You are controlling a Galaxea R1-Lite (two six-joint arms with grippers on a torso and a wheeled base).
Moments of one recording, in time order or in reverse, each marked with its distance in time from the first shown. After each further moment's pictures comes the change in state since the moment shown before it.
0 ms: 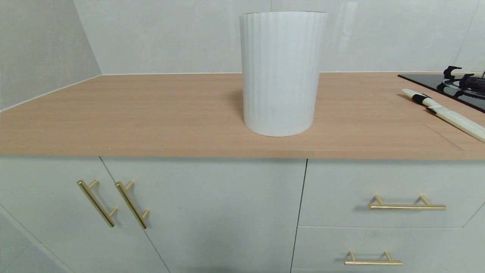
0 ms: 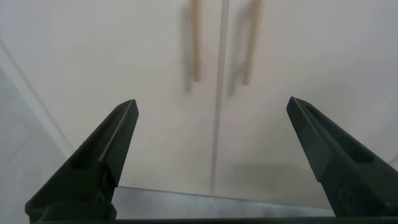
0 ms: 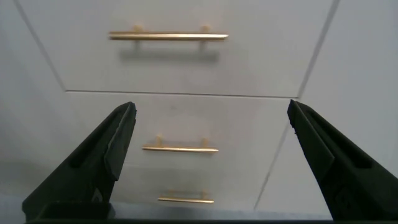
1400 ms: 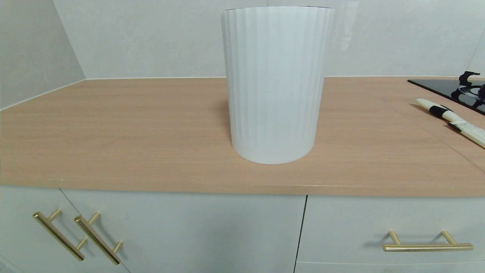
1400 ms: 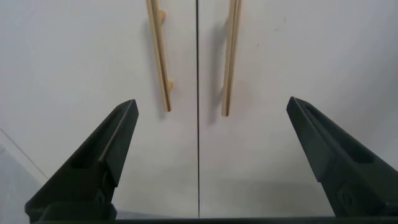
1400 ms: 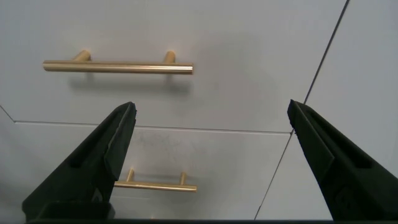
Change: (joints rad) left arm 0.000 0.000 0.000 0.000 0.000 -0.001; right arm 0.000 0.001 0.000 0.000 -0.003 0.003
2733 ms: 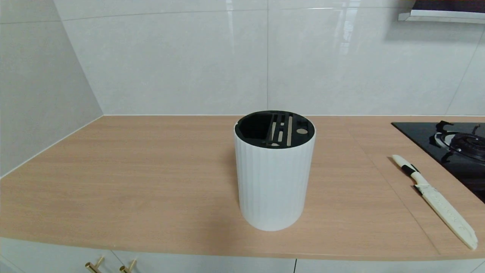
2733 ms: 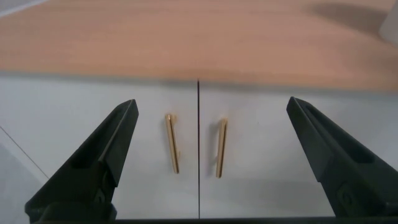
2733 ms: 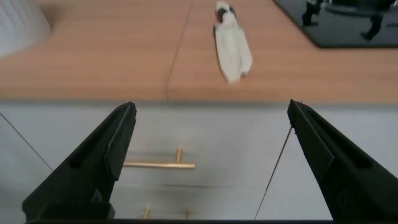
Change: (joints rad) left arm 0.000 0.000 -0.001 0.000 0.000 0.000; right arm 0.000 0.000 0.000 0.000 -0.018 0.010
